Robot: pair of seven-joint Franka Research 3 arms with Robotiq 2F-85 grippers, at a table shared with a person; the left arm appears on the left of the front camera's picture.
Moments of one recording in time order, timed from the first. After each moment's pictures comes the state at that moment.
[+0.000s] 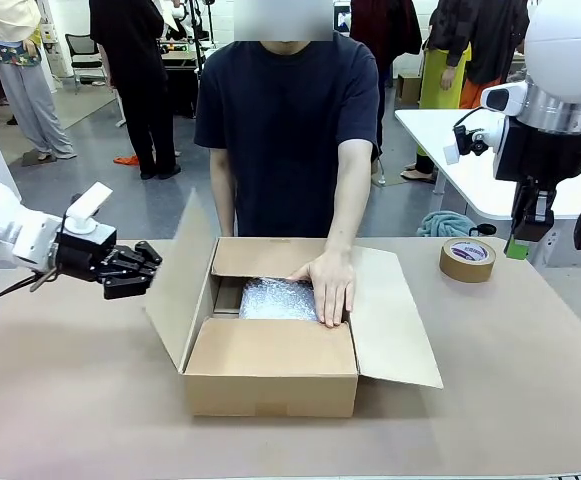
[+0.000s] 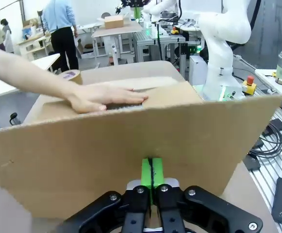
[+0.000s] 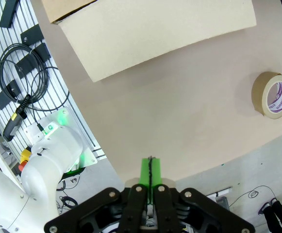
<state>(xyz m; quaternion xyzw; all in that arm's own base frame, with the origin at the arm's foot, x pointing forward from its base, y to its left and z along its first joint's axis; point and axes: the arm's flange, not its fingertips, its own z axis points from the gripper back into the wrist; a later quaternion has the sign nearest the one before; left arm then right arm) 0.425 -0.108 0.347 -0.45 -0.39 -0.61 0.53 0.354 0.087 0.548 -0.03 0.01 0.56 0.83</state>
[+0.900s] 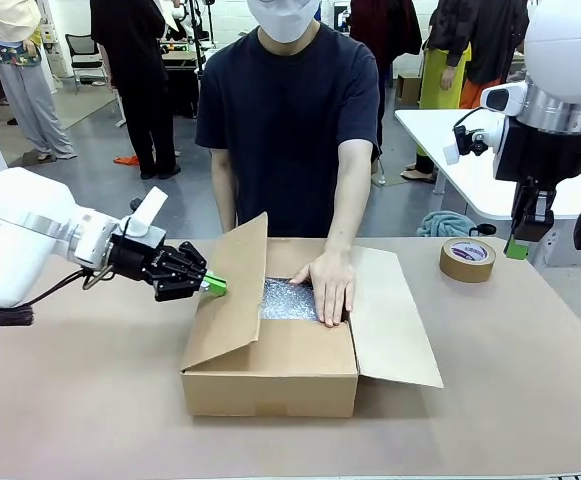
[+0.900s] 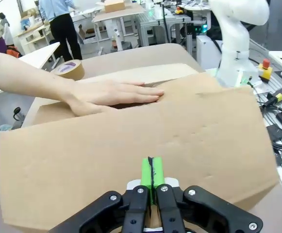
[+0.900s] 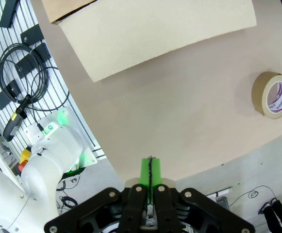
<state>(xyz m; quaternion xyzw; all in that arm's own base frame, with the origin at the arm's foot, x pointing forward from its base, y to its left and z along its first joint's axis) 0.437 -0.177 0.342 -0.39 -0.39 -0.64 0.54 0.354 0.087 0.548 -0.03 0.01 0.56 0.83</state>
